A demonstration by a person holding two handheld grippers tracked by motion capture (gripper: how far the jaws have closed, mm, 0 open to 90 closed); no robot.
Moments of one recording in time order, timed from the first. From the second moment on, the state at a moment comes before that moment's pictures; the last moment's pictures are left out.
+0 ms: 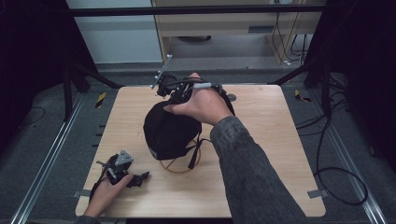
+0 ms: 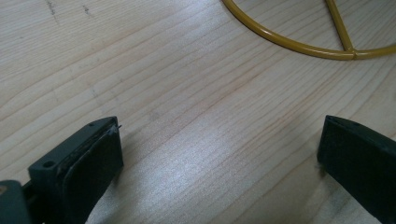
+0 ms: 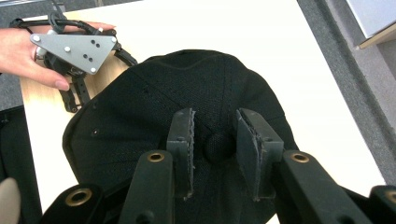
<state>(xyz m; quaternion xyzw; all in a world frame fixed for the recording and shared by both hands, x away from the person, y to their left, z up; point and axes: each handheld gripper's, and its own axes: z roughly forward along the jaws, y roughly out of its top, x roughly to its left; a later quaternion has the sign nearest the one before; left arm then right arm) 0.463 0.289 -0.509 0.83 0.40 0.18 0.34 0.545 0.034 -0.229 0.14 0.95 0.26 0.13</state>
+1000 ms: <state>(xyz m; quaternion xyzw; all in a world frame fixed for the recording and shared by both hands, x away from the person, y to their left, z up) 0.463 0.289 -0.509 0.83 0.40 0.18 0.34 0.534 0.013 -0.217 0.17 0.93 0.30 0.16</state>
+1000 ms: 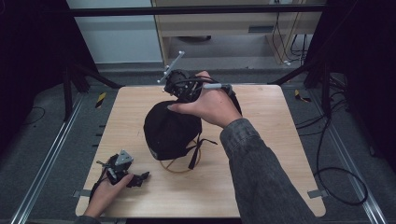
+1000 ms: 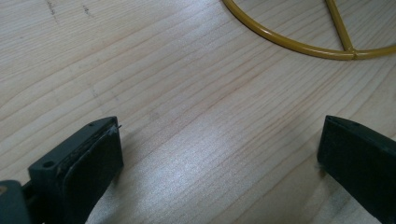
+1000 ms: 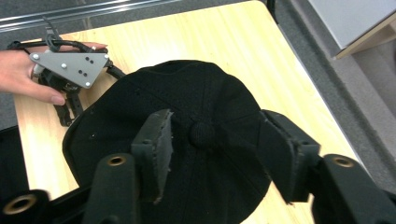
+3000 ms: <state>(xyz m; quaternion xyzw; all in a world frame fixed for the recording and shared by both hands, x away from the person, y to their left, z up) 0.463 0.289 -0.509 0.83 0.40 0.18 0.34 0.509 -0.115 -0.241 0.28 0.86 0.36 0.22</state>
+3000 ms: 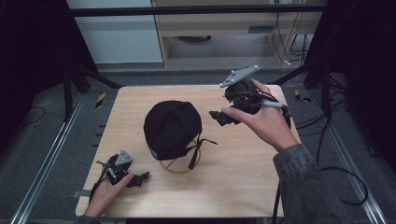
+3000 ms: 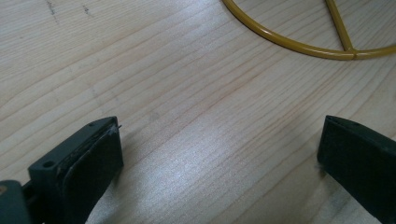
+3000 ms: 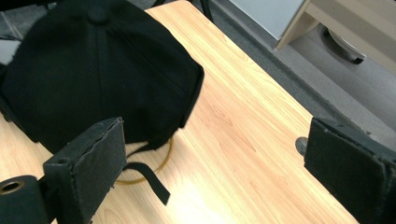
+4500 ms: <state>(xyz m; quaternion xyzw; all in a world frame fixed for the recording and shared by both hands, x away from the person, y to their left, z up) 0.463 0.289 -0.509 0.83 0.40 0.18 0.34 0.484 -0.203 -0.301 0.35 0.83 0.34 0.27</state>
